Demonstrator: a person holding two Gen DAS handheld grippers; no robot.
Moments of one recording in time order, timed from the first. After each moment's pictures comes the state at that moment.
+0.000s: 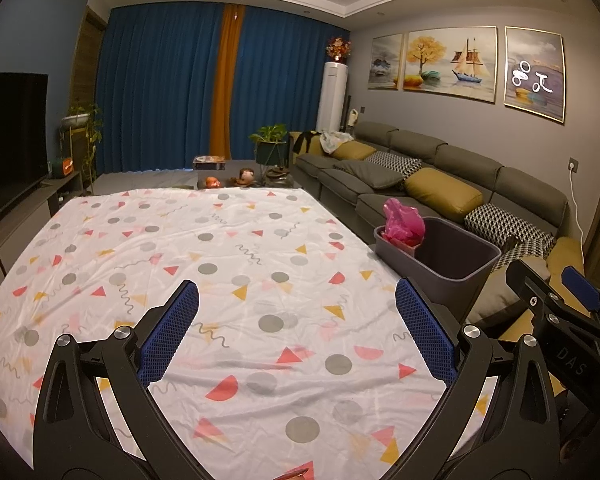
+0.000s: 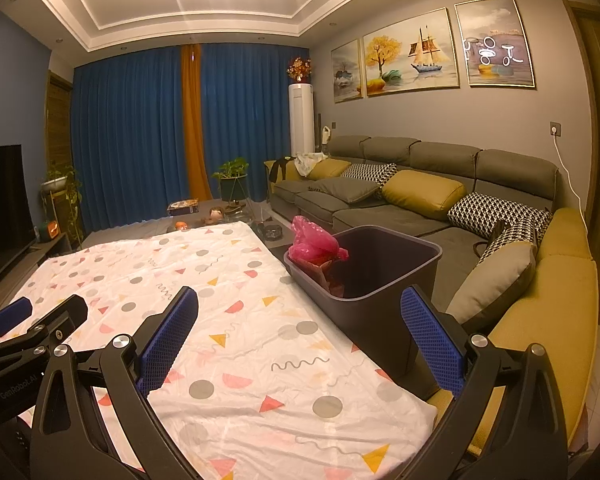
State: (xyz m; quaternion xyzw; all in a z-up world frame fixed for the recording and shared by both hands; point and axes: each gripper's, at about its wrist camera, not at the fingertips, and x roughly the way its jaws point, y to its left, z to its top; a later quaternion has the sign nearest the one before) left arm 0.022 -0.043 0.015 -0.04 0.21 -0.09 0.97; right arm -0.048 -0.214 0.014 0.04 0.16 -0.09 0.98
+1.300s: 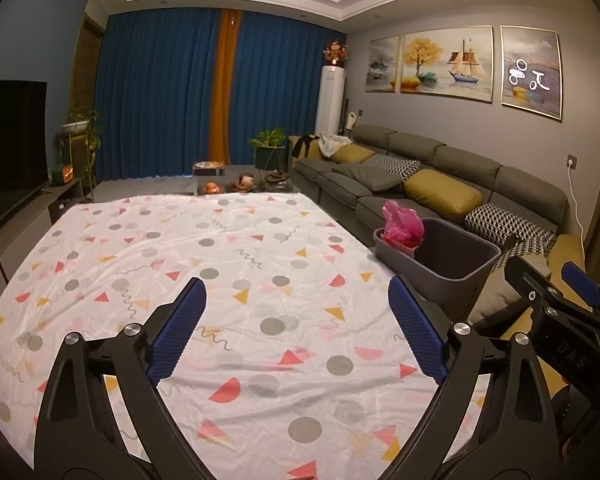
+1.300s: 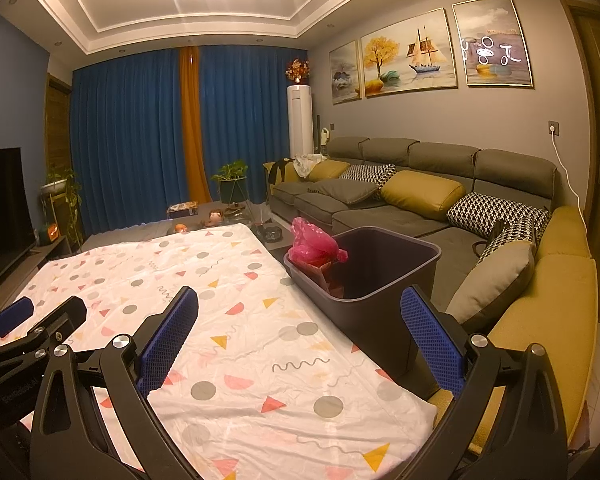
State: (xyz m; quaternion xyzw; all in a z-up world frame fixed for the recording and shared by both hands) left arm 0.014 -0.046 0.015 -0.03 0.20 -0.09 0.98; right arm -0.053 -0.215 0.016 0.04 0.15 -0.09 0.98
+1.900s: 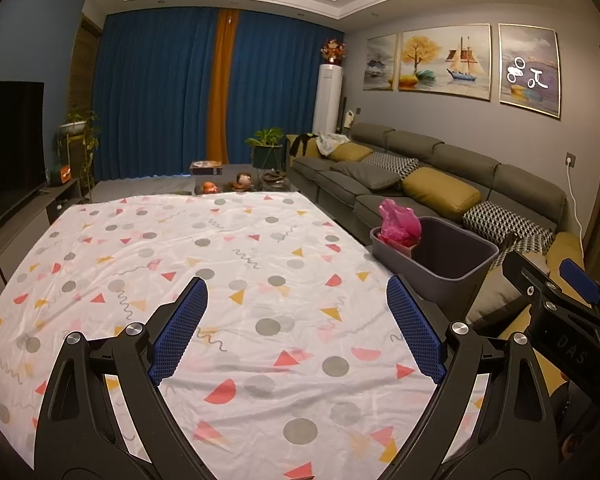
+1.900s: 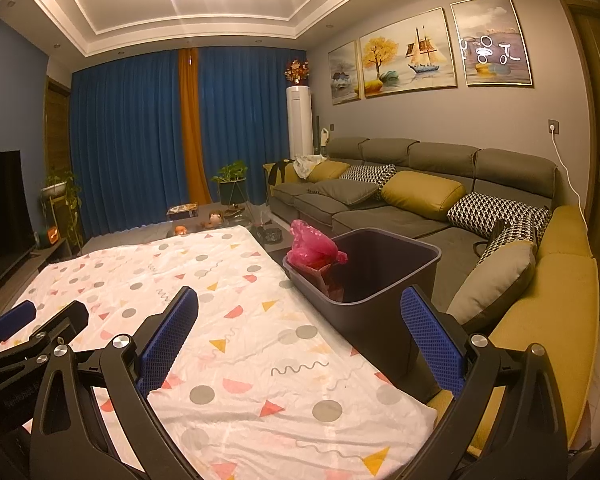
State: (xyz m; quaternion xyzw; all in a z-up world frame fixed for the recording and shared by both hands) left arm 0.018 -0.051 0.018 -0.03 0.20 -0.09 0.98; right arm -0.053 -0.215 0.019 0.04 0.15 -0.09 0.98
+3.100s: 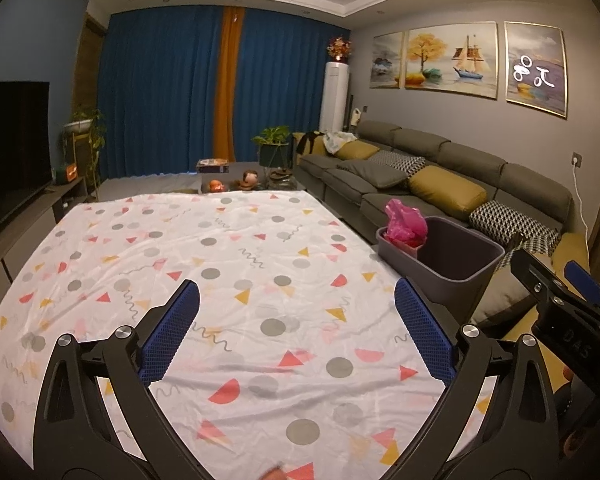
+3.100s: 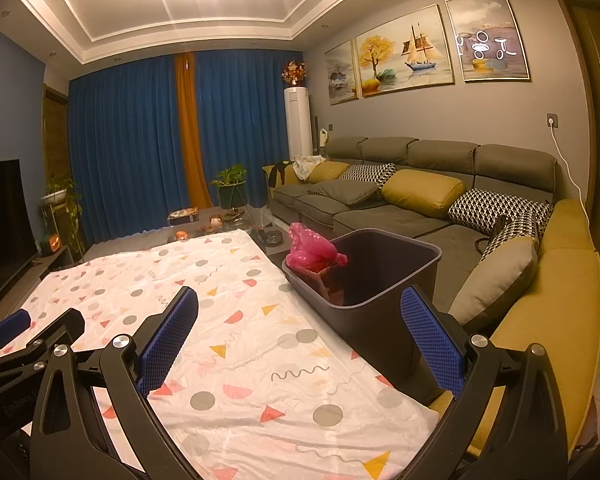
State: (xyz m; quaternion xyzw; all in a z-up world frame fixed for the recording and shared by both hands) left arm 0.023 -0.046 0.022 -0.03 0.21 -0.08 0.97; right arm -0.046 -0.217 0.024 0.05 0.15 -0.09 0.98
